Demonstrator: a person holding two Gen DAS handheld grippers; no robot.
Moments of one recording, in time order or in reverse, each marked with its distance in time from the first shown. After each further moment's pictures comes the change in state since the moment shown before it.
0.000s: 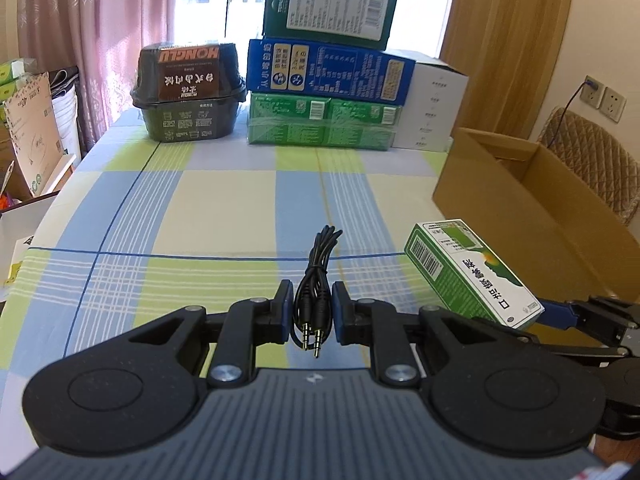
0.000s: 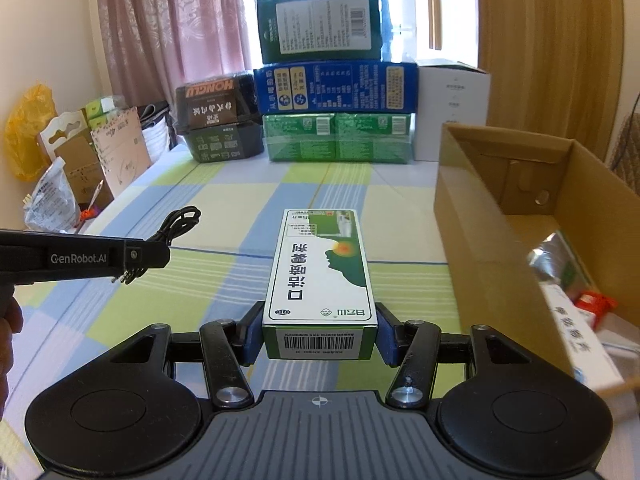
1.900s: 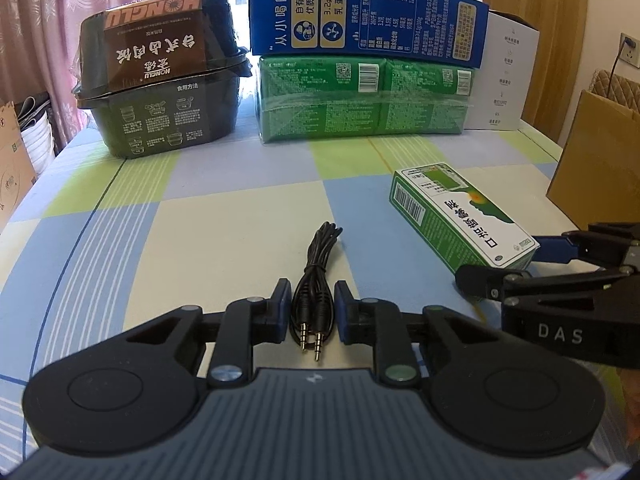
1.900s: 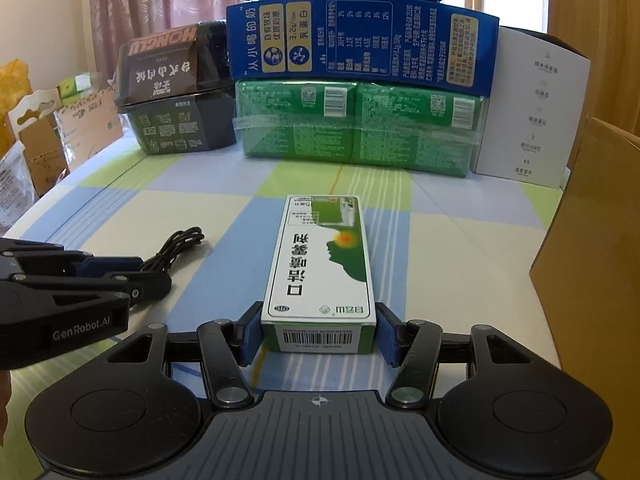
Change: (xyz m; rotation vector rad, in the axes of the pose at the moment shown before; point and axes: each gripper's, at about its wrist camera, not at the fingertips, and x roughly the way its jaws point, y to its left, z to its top) left arm 0.198 0.066 0.040 0.138 -0.008 0.017; right arm 0.231 -0.013 0.055 -0.078 0.003 -0.013
